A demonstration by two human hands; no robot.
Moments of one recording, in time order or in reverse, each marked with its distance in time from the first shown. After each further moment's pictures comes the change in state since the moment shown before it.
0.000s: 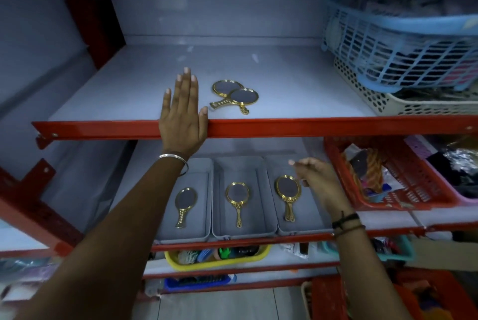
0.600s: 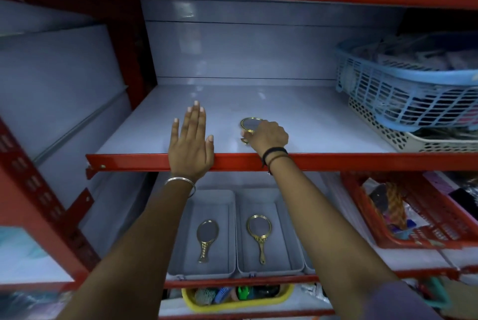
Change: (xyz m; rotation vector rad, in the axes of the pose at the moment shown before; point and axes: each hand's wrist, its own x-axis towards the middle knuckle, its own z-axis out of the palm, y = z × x) left_hand 0.010 -0.059 -0.018 0.032 -0.107 -0.048; right_hand 0.067 -0.146 0.161 -0.883 0.173 -0.193
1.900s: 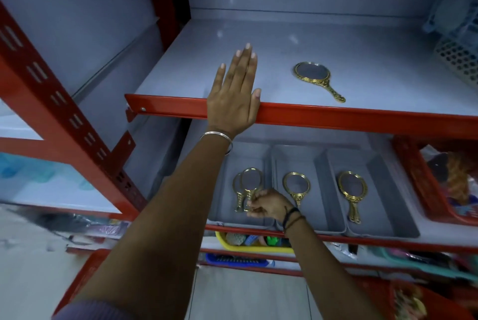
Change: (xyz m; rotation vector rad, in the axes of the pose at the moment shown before) left_hand -0.008 -0.025 0.017 0.026 0.157 0.139; right_hand -0.133 0.072 0.202 0.843 -0.983 0.521
